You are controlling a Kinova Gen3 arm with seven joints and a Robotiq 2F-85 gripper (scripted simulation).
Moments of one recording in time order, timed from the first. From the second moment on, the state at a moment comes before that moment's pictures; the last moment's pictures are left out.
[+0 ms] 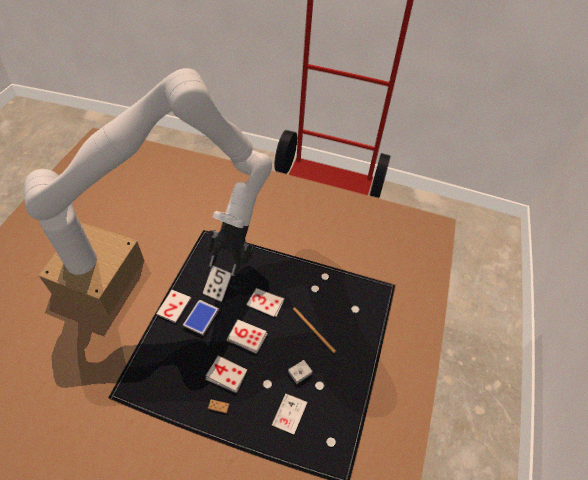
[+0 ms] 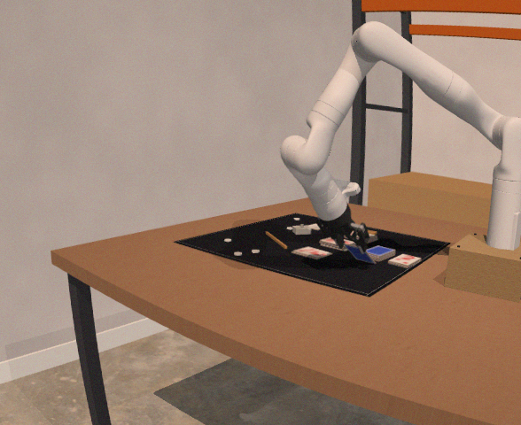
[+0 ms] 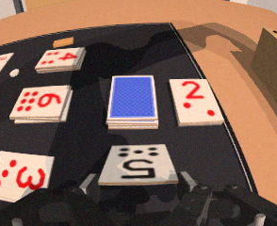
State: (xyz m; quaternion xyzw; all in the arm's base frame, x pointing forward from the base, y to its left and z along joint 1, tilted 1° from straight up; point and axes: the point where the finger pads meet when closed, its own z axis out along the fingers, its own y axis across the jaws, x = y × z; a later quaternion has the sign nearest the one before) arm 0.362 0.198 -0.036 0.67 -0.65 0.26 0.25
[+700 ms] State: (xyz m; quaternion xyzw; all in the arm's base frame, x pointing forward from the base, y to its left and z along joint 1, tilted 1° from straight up) arm 0.362 0.202 -0.038 0.71 -0.67 0.16 0.15
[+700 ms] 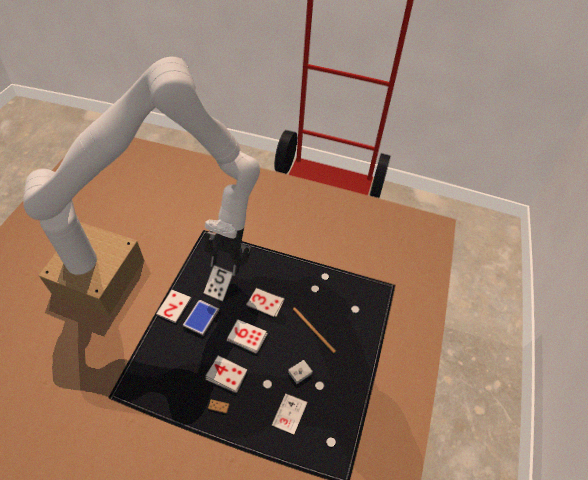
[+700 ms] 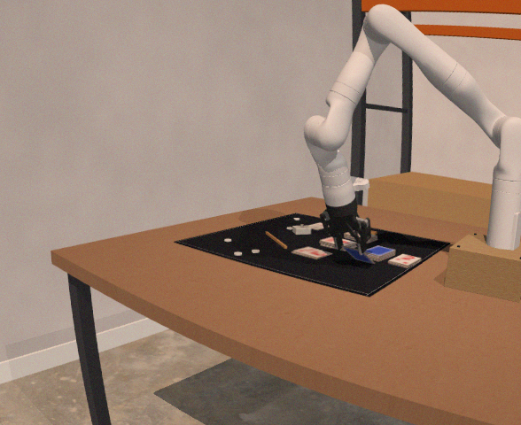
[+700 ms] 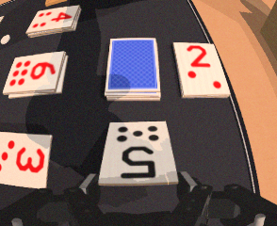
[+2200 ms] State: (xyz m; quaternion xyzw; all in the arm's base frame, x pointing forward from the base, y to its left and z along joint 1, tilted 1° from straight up) arm 0.362 0.206 -0.043 0.73 -0.68 -0.05 -0.06
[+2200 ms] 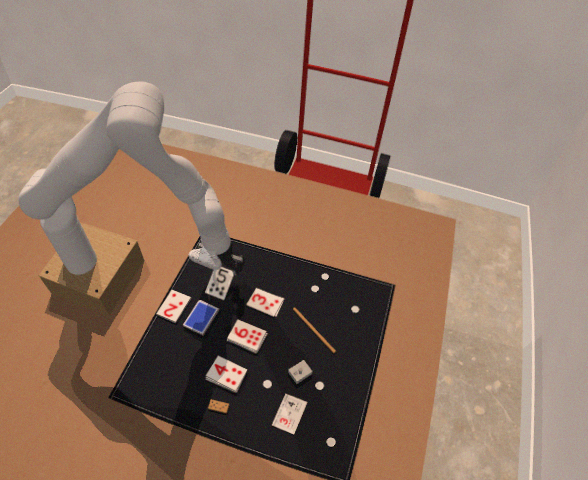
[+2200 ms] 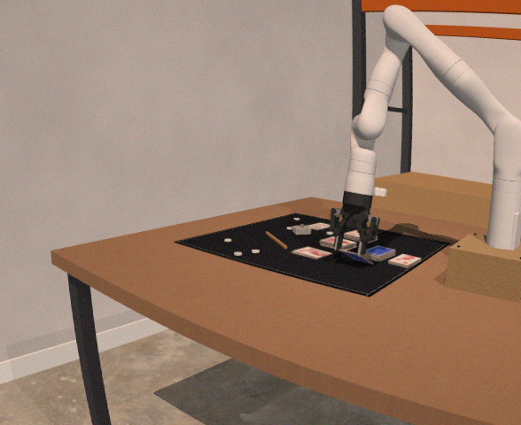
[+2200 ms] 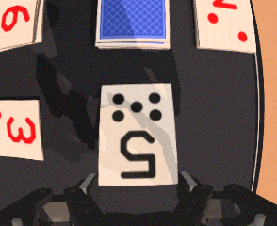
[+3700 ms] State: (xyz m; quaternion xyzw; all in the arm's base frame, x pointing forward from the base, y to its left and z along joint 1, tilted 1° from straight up) arm 0.365 0.195 -0.050 0.71 -0.68 -0.12 -0.12
